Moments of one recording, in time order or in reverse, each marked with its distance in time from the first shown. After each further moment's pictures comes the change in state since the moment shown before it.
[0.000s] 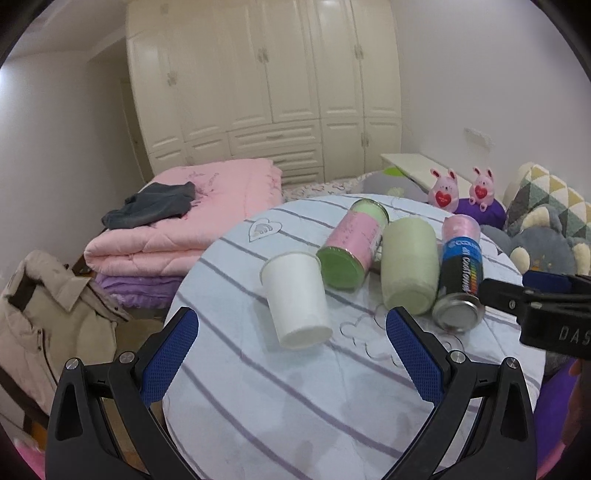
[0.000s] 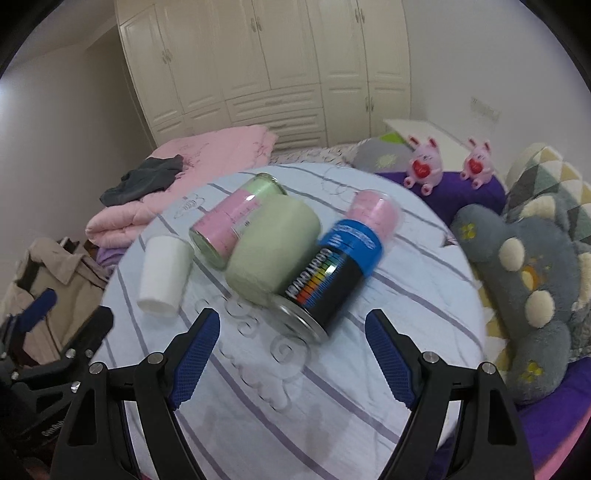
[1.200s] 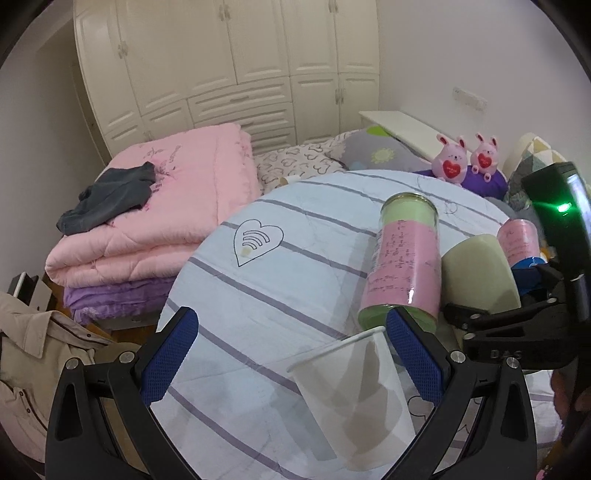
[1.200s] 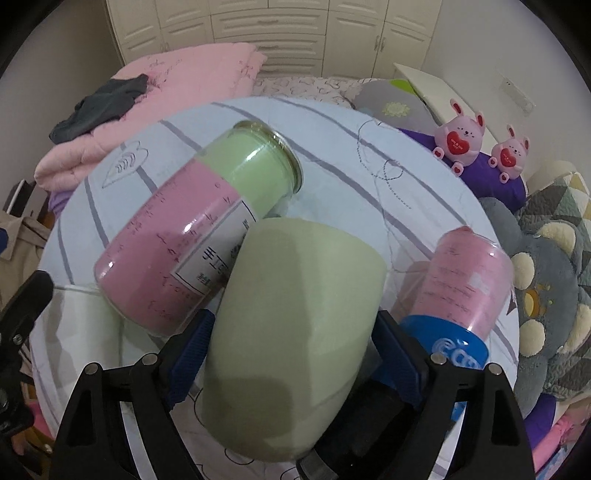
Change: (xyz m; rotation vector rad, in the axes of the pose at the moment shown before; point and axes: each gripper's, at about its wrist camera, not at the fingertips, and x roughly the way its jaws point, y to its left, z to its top) left arm 0.132 0.040 0.063 0.087 0.178 -0.124; right arm 0.149 0.036 0.070 -0.103 0.351 -0.160
